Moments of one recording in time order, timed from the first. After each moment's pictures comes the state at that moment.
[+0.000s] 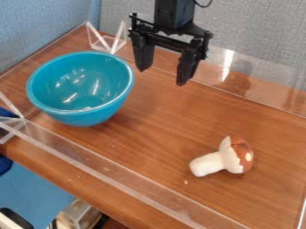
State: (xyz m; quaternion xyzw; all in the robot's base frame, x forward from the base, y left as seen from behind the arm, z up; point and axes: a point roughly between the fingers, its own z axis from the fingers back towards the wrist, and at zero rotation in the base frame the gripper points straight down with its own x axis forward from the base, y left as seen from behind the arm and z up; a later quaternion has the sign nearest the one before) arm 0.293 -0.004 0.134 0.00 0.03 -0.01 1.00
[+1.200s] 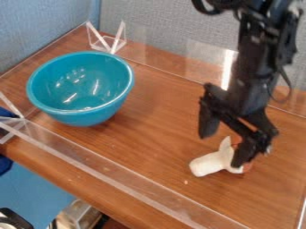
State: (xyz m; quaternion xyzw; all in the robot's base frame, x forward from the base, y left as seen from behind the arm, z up) arm 0.269 -0.107 0.068 0.01 0.06 -0.22 0.97
